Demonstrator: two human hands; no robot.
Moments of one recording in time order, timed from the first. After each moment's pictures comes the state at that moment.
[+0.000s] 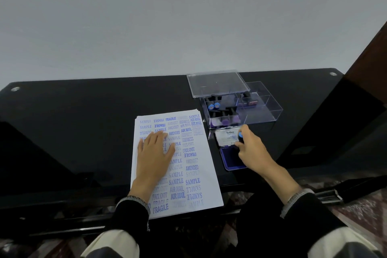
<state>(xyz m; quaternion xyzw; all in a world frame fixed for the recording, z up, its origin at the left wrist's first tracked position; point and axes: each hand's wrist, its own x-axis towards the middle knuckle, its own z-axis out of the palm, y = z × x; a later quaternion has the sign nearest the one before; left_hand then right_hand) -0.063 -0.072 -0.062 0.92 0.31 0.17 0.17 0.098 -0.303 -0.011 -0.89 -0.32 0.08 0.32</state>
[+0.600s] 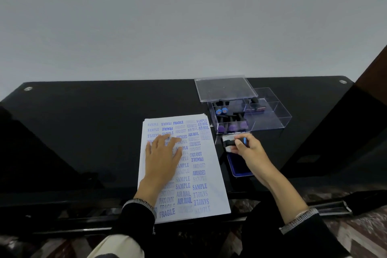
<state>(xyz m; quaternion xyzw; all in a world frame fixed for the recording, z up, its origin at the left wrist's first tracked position) -0.062 -0.075 -0.054 0.93 0.30 0.15 0.18 0.081 -0.279 -0.005 -0.75 -0.14 0.22 0.60</state>
